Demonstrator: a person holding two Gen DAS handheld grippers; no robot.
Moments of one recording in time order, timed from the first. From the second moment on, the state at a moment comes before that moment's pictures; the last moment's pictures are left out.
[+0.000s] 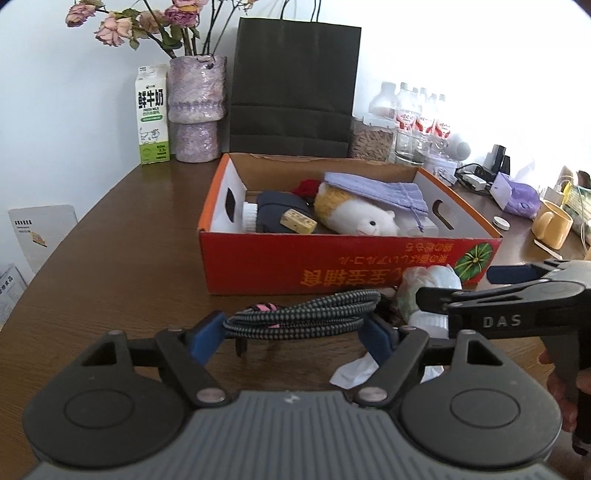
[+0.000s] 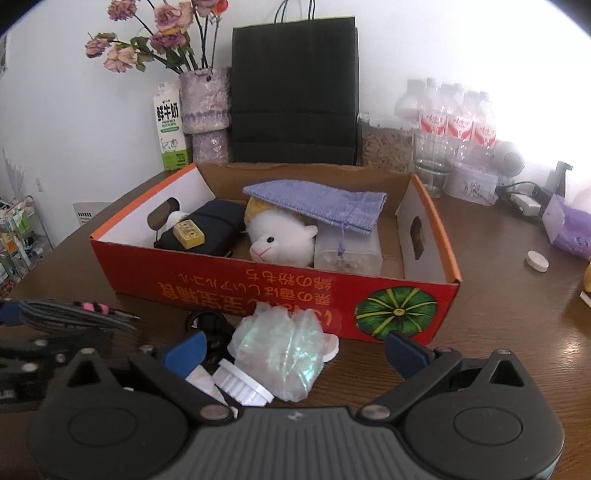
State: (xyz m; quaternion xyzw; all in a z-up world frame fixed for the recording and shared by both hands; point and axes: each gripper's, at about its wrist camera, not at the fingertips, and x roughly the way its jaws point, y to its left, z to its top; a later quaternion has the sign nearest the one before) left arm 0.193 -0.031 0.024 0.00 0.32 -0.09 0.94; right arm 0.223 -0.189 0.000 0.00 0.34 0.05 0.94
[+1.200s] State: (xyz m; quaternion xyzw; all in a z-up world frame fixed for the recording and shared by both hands) left arm 0.175 -0.041 0.064 0.01 0.26 -0.10 0.96; right arm 0.189 -0.197 0.046 0.00 0.28 0.08 0.96
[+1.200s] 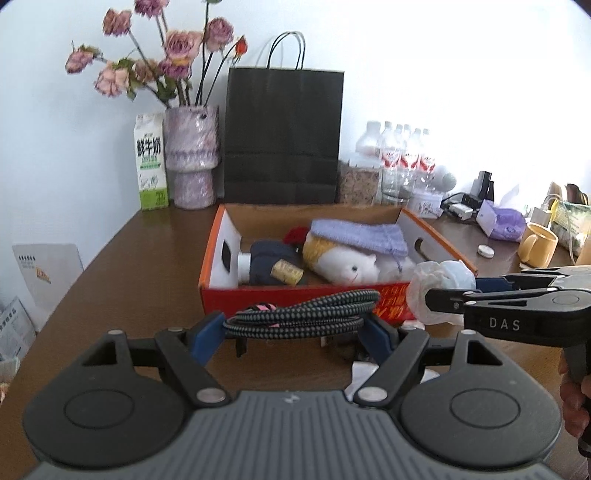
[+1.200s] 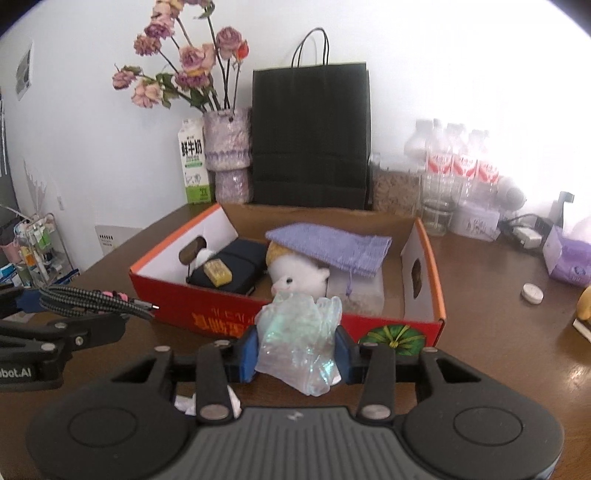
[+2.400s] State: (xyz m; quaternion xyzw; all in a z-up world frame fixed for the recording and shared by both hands) left arm 0.352 -0.100 0.031 0.05 0.24 -0.04 0.97; right arm 0.346 -0.228 0.019 0.01 0.30 0.04 0.95
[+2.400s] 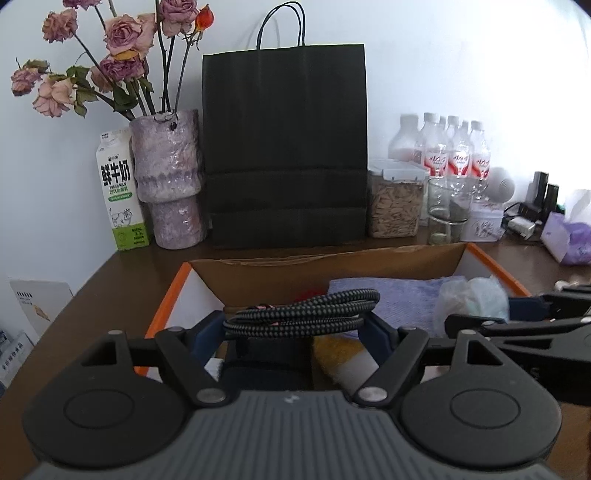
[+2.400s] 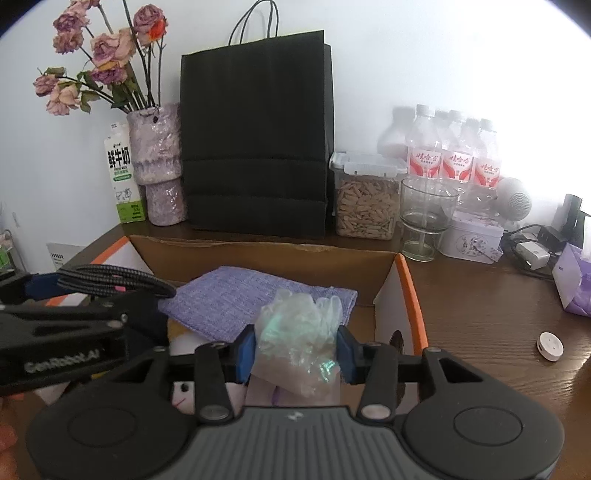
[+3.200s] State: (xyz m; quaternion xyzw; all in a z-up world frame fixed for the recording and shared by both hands) left arm 0.289 -0.073 0.060 0.05 0.21 0.01 0.98; right arm 0.270 -0.222 0.052 0.00 0.26 0.05 0.97
